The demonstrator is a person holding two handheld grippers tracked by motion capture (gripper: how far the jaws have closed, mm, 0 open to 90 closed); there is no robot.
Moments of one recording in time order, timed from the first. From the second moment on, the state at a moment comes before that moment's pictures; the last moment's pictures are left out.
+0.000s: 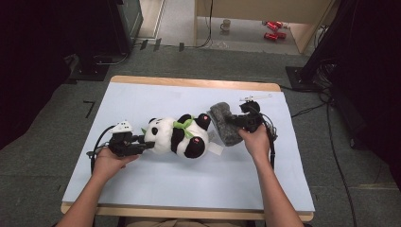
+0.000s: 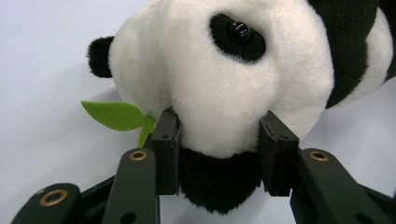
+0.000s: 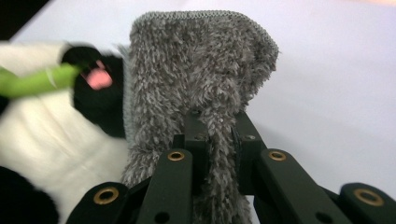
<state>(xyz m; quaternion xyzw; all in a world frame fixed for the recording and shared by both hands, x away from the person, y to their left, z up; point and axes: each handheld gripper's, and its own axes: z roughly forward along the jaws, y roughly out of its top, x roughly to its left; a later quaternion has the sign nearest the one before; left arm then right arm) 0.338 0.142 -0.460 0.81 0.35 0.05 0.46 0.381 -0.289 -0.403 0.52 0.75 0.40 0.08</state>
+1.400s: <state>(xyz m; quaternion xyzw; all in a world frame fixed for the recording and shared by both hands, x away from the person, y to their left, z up) 0.335 0.139 -0.460 0.81 0.37 0.06 0.46 0.390 -0.252 -0.417 0.50 0.78 0.36 0.08</state>
